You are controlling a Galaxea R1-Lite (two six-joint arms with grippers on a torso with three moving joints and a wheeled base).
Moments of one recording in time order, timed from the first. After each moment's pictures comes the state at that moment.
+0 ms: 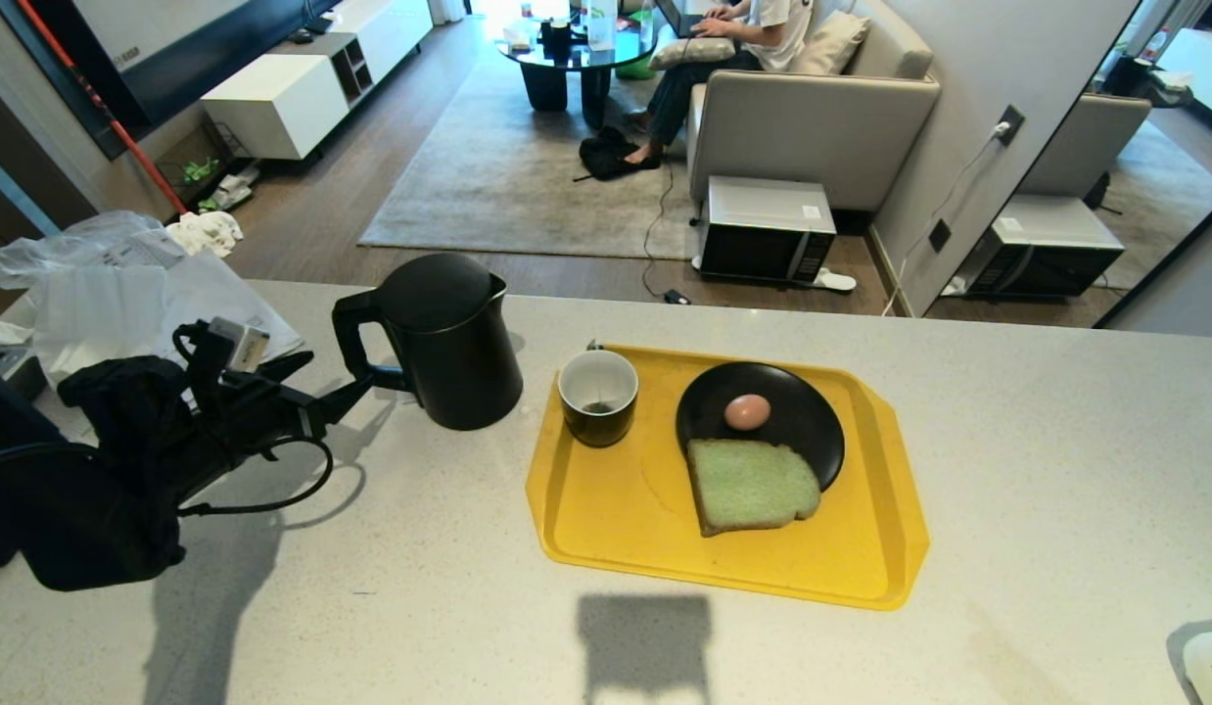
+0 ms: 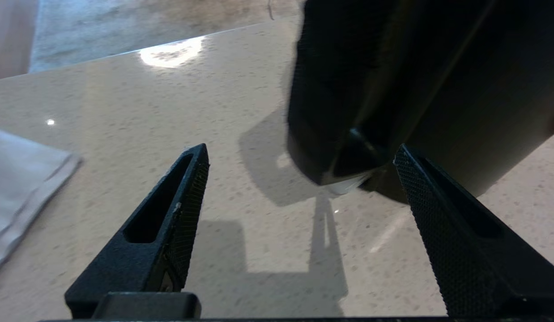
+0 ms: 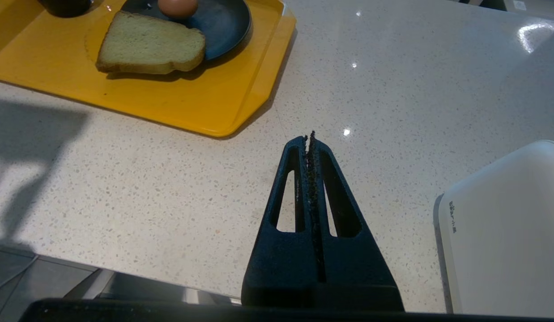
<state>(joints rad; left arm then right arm) 0.16 2.12 -0.84 -1.31 -0.54 0.17 0.00 0.00 0.00 -0.01 0.03 -0.06</state>
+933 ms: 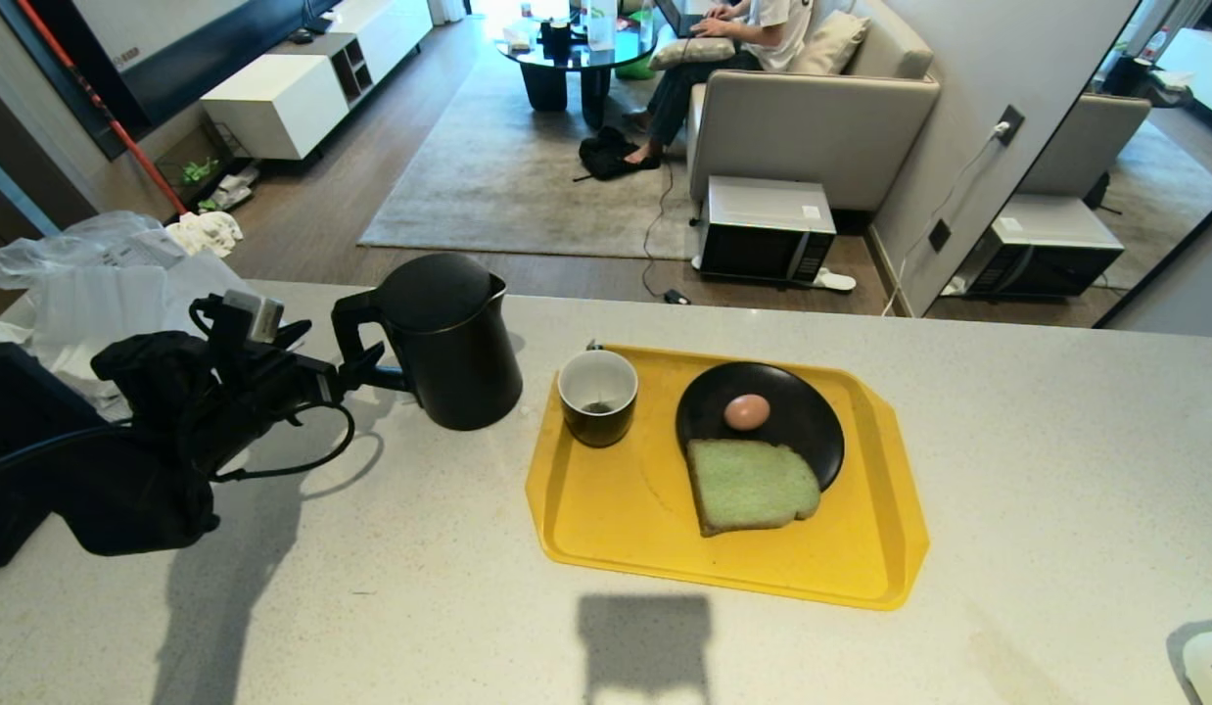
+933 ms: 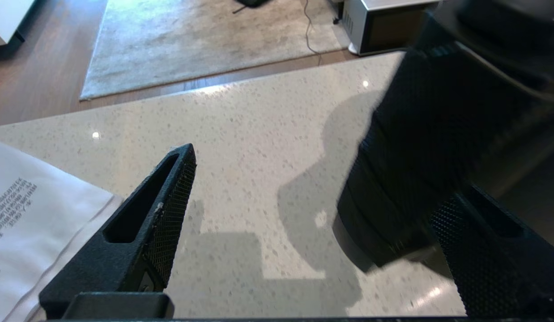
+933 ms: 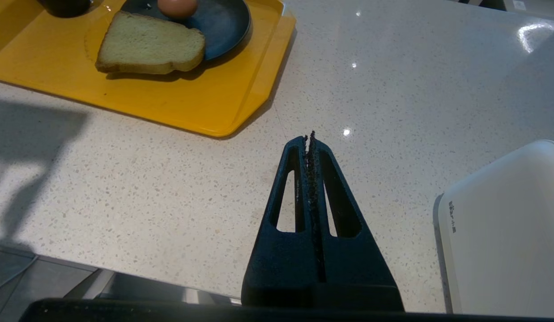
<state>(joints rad) 0.12 2.17 -0.98 -1.31 -0.41 0.14 0.00 0.00 0.00 -0.01 0.03 -0.06</state>
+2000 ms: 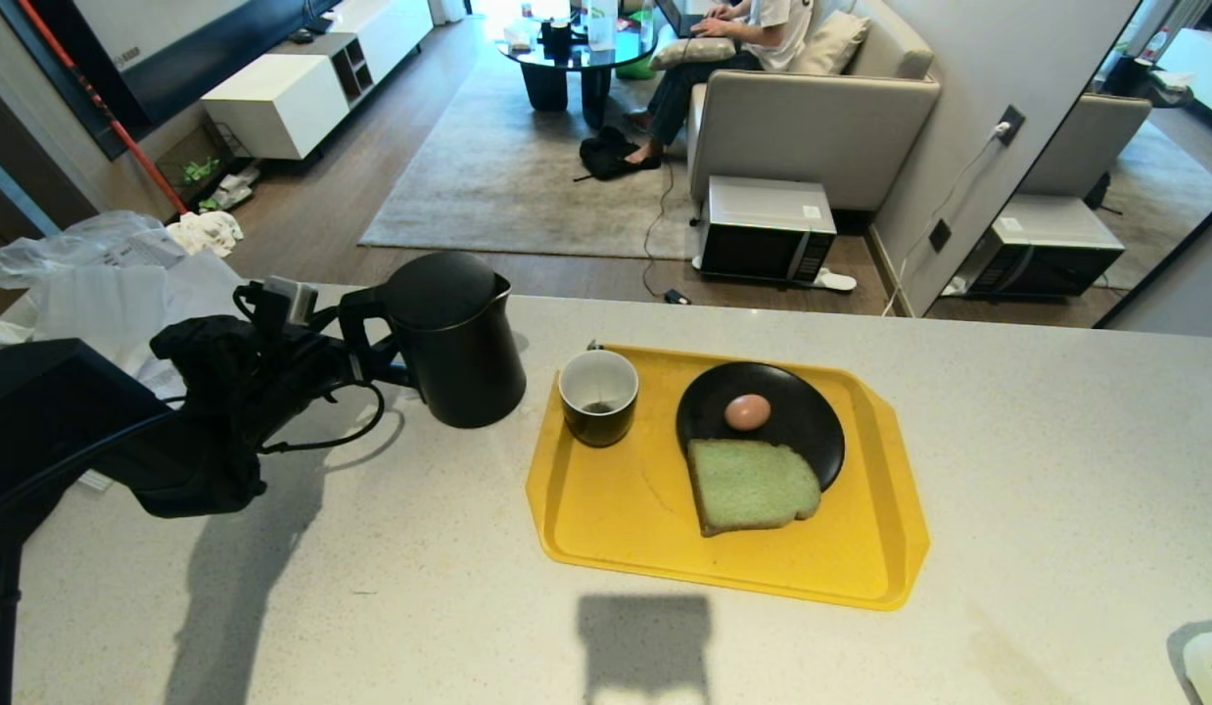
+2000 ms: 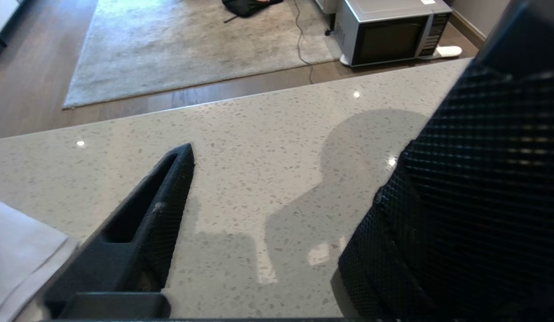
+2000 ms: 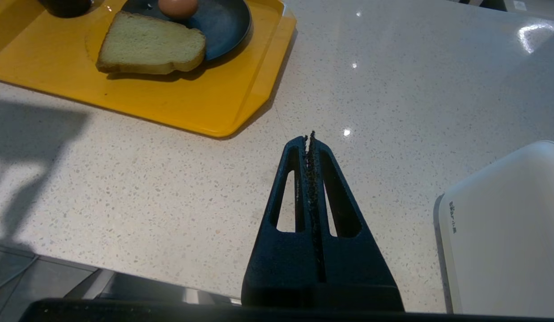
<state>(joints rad) 0.07 2.28 -1.19 -1.24 -0.39 0.11 0.00 0.00 0.00 -0.01 0.03 -0.06</state>
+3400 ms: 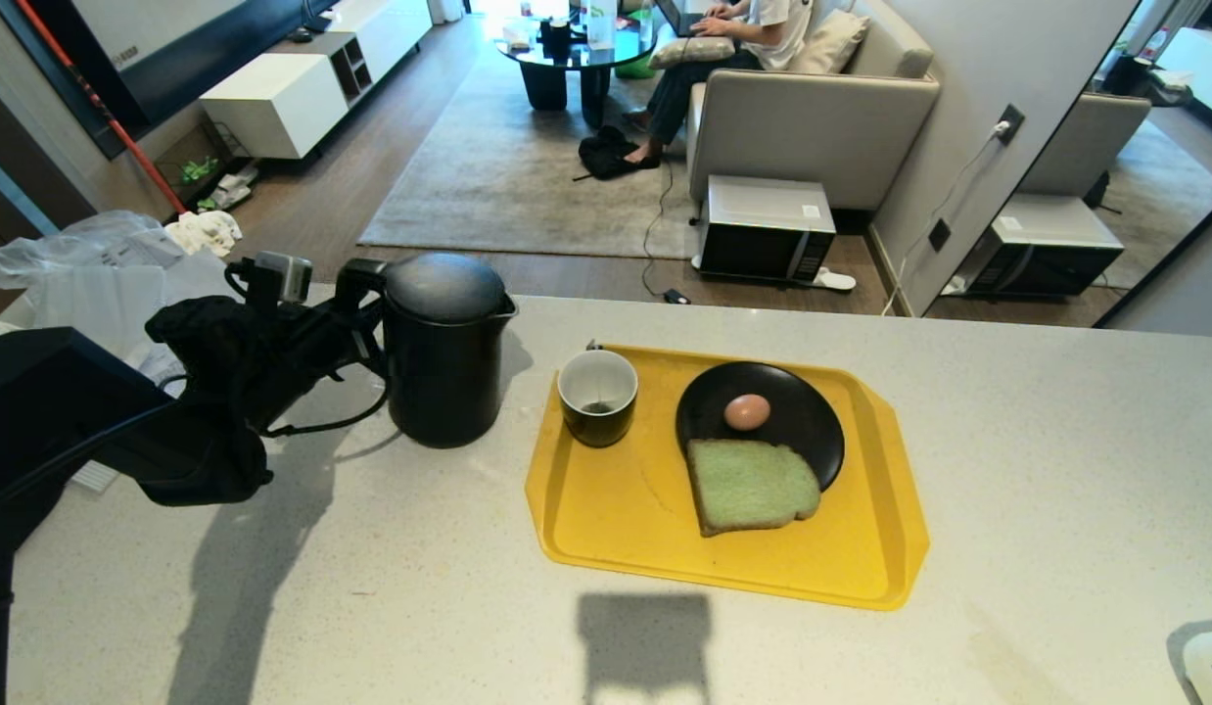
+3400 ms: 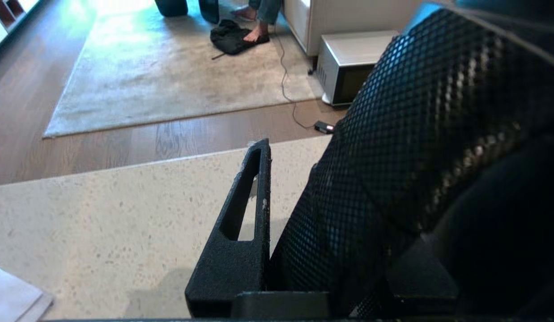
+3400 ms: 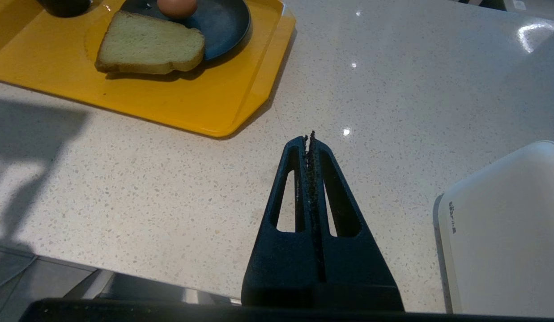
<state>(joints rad) 0.04 2.24 -1.20 -1.31 -0.39 0.01 0.00 0.00 0.00 -0.01 0.03 -0.06</state>
